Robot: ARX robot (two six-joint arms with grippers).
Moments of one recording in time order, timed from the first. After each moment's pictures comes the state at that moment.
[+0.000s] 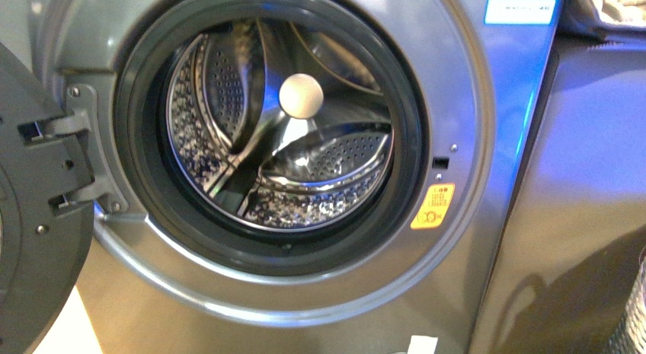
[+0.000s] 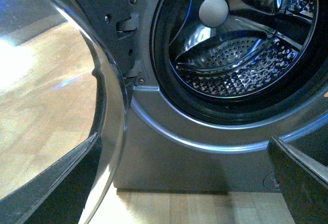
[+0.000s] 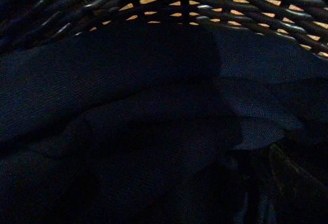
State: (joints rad) left arm 0.00 0.00 0.01 0.00 0.00 0.00; right arm -0.66 2.80 1.23 0.69 -0.19 0.12
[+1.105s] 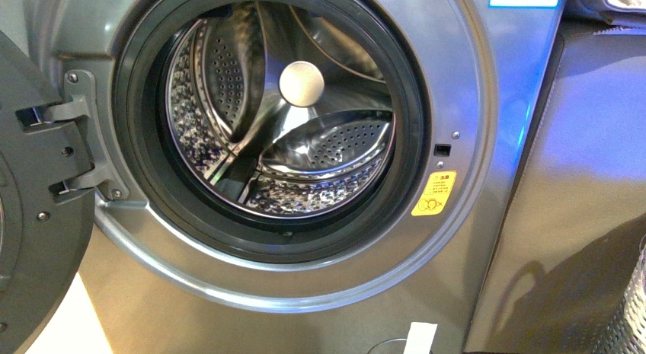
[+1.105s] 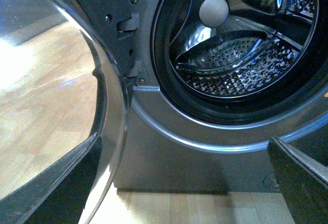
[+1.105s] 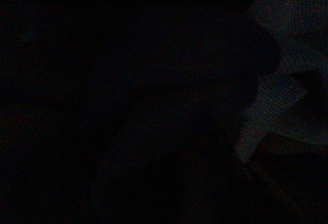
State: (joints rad) left arm 0.00 0.00 0.01 0.00 0.00 0.00; right arm -0.67 2.95 1.36 0.65 -0.13 0.17
